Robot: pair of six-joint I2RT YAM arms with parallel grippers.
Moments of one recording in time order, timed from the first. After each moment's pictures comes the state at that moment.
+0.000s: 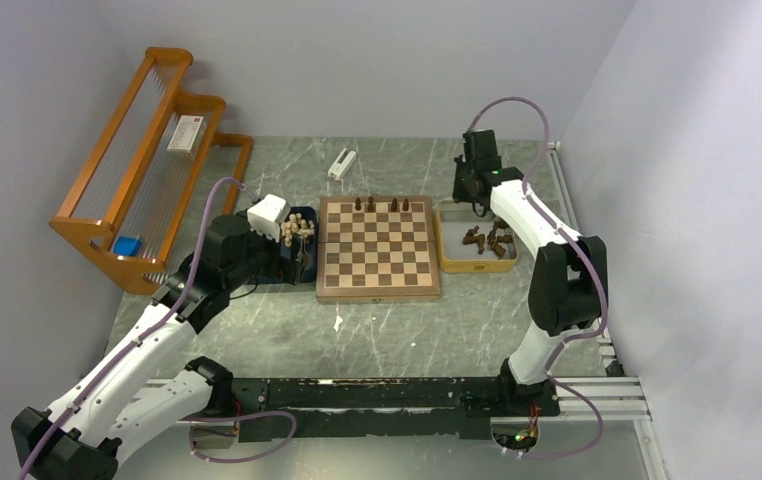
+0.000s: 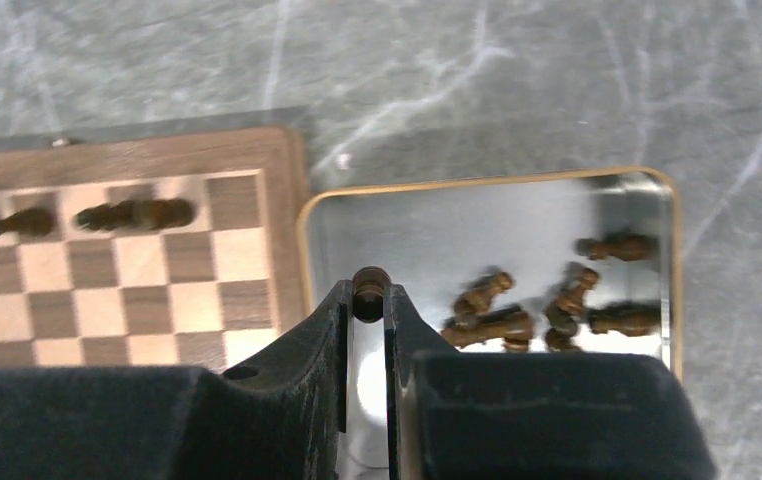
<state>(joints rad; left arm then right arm) -0.52 0.83 0.75 -0.39 0.00 -0.10 0.21 1.73 1.36 -0.44 0.16 0.23</state>
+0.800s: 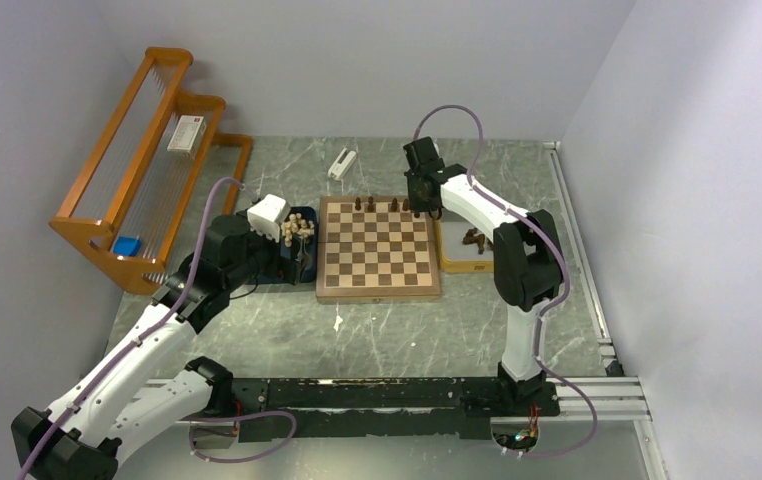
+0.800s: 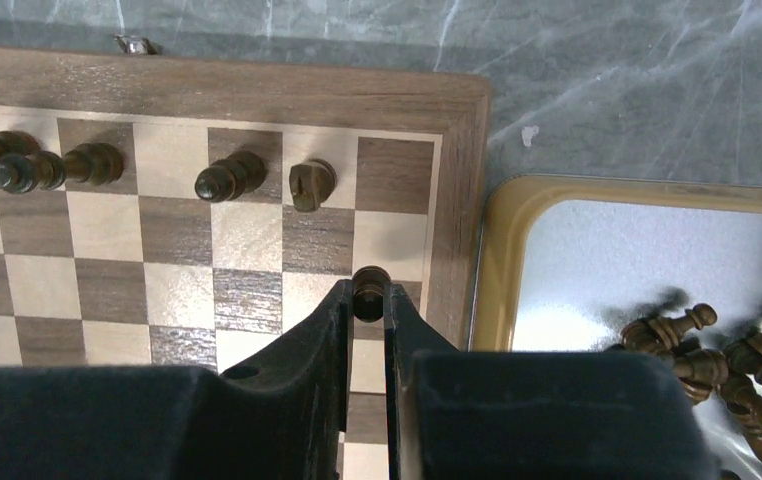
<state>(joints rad) -0.52 0.83 0.75 -0.39 0.00 -0.10 0.44 1.97 1.53 -0.53 0.20 0.27</state>
